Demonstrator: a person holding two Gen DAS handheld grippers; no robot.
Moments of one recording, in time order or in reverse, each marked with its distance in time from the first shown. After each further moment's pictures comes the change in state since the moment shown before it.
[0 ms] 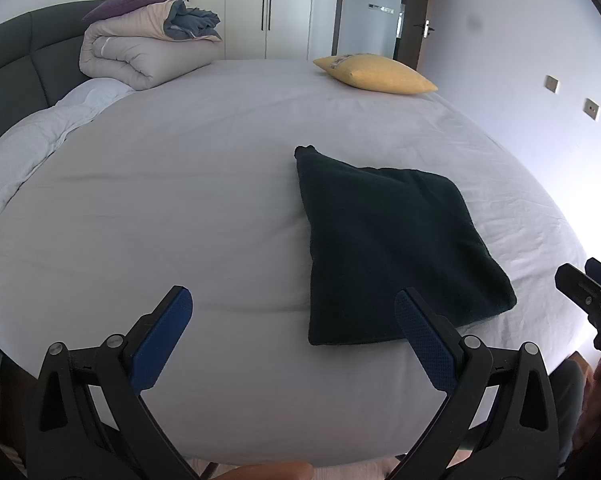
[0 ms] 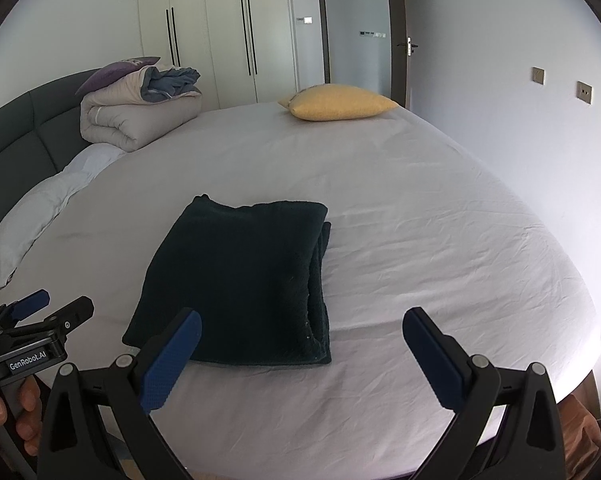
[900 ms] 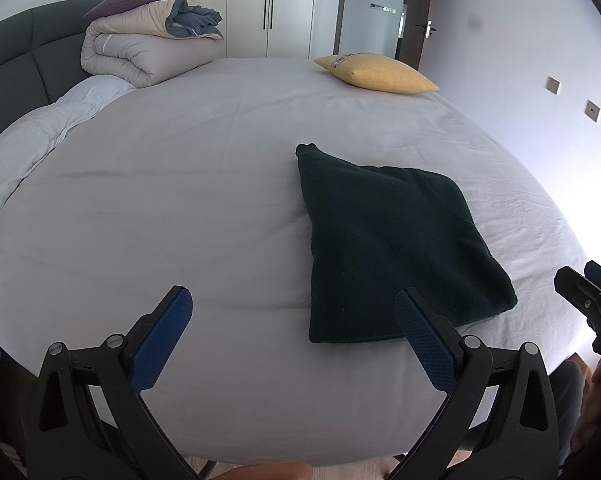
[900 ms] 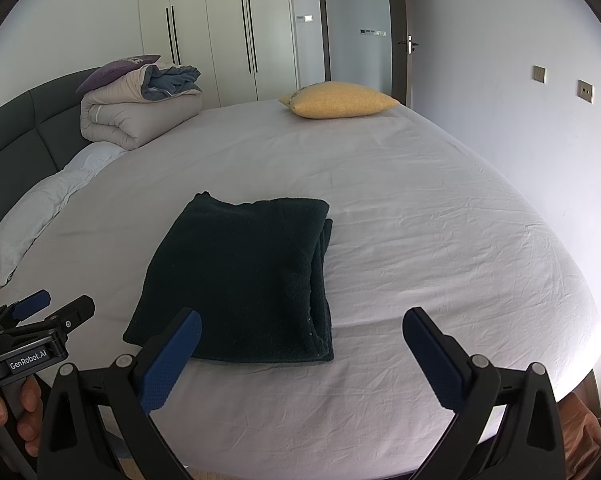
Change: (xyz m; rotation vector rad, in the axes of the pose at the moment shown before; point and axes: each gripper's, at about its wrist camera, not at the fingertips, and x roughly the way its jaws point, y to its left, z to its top) left arm 0.001 -0.002 -0.002 -0.008 0.003 0.001; right arm 0.001 0.000 0.000 0.000 0.006 0.001
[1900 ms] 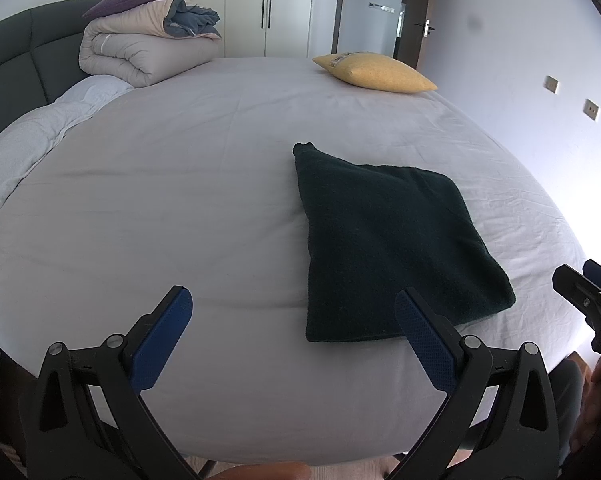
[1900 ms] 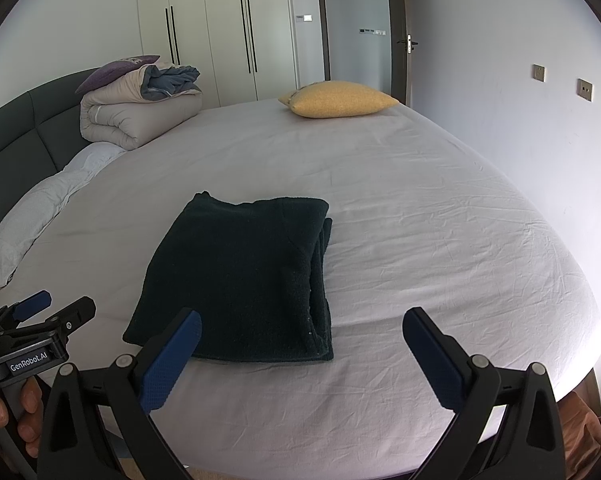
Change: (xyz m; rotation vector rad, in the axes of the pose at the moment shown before) left arm -0.002 -0.001 -0.003 0.000 0.001 -0.004; right arm 0.001 0.000 0.001 0.000 0.001 0.001
